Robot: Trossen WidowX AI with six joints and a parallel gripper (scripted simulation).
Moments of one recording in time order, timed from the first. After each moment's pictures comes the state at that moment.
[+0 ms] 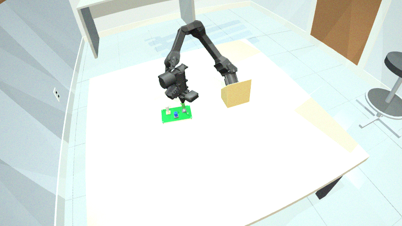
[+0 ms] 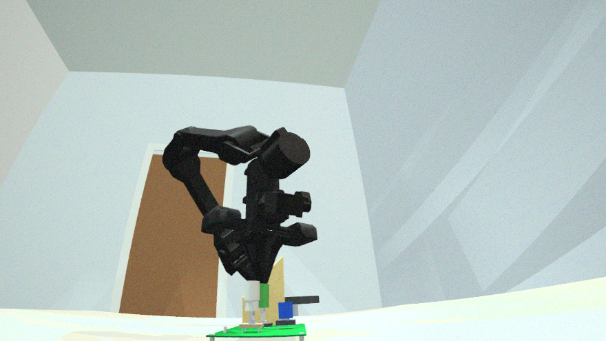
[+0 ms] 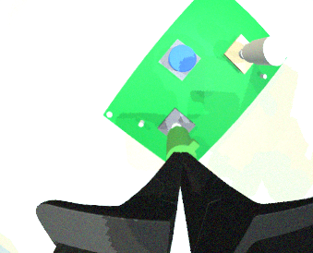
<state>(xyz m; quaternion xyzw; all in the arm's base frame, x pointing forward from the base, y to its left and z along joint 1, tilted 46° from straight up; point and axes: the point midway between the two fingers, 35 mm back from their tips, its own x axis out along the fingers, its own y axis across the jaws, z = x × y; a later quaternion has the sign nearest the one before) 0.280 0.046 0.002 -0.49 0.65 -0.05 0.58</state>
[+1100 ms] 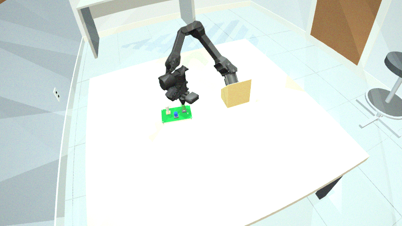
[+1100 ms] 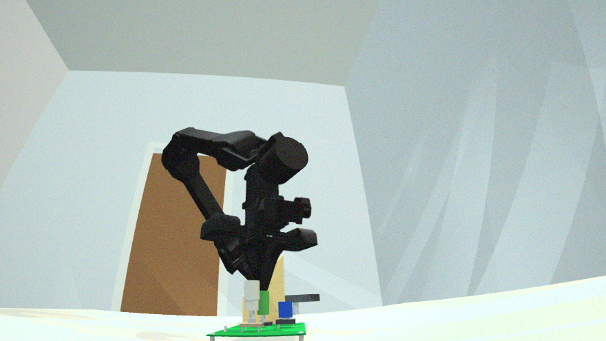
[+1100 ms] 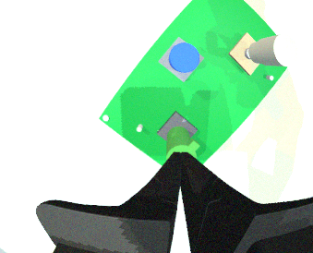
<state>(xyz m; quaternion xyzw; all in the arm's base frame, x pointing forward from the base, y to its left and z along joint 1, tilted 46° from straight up) 0.282 0.038 -0.005 -0.49 0.65 -0.04 0.58</state>
